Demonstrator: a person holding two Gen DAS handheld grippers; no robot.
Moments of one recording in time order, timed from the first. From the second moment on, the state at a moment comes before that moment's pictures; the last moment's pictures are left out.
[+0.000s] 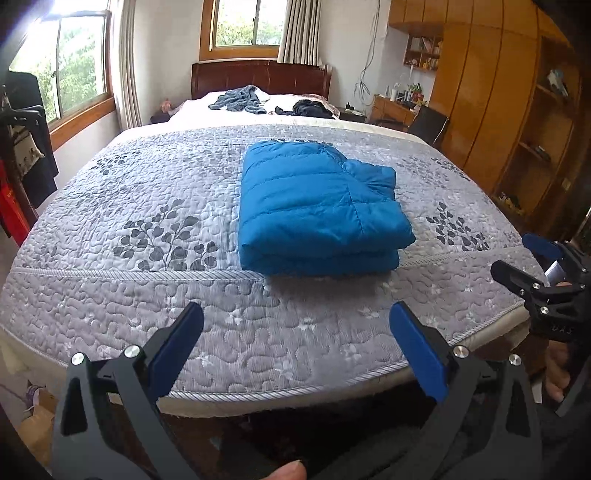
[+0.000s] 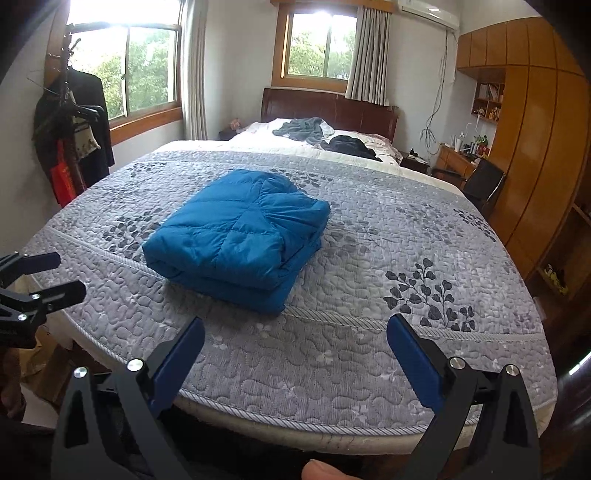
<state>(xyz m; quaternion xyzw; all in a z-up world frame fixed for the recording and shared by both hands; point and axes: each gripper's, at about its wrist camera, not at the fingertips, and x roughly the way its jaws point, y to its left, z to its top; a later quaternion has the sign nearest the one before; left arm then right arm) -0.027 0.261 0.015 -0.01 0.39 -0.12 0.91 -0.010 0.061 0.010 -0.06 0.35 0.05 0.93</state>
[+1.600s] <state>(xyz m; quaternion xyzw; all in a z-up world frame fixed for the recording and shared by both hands) -0.028 0.257 0.012 -0.02 0.39 -0.13 0.91 -0.012 0.066 0.010 -0.05 0.34 0.04 0.94</state>
